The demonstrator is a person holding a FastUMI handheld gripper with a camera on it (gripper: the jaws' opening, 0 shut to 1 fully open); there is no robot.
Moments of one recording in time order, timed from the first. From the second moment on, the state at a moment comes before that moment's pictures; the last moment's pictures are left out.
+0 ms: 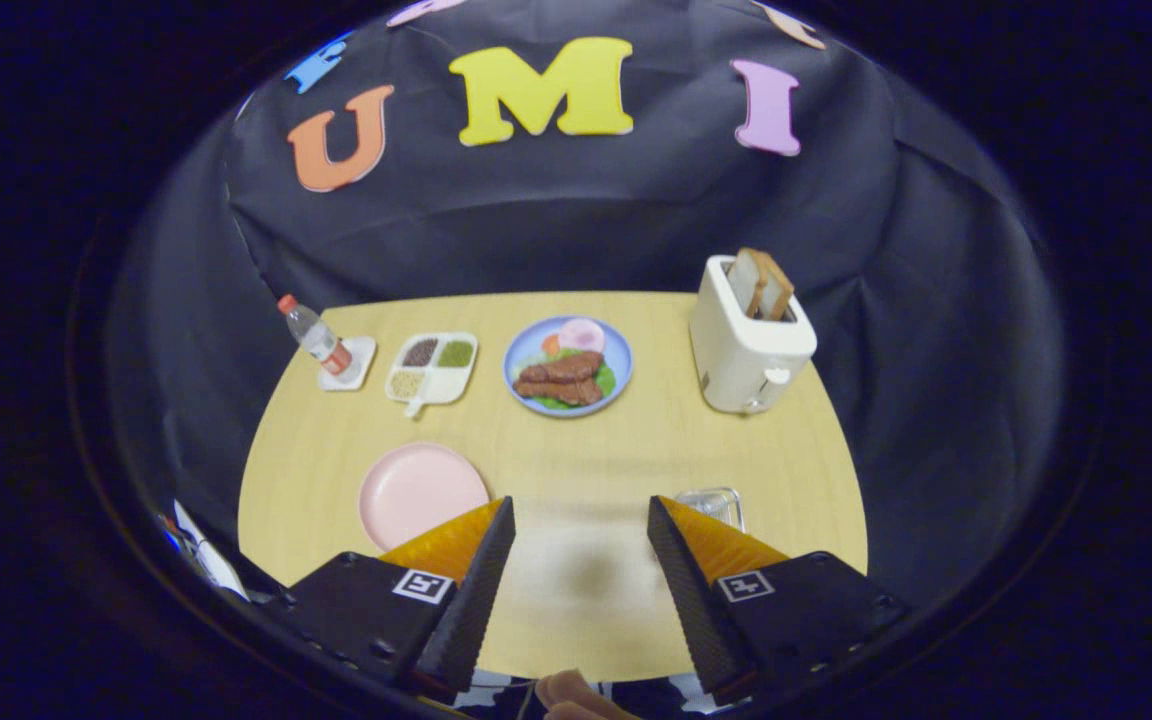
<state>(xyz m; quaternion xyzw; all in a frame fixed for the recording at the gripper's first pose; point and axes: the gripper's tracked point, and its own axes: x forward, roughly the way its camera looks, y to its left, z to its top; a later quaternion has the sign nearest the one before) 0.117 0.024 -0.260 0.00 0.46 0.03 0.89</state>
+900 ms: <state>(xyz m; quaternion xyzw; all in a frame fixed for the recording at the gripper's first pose) 0.025 0.109 -0.062 -0.02 0.07 0.02 1.00</state>
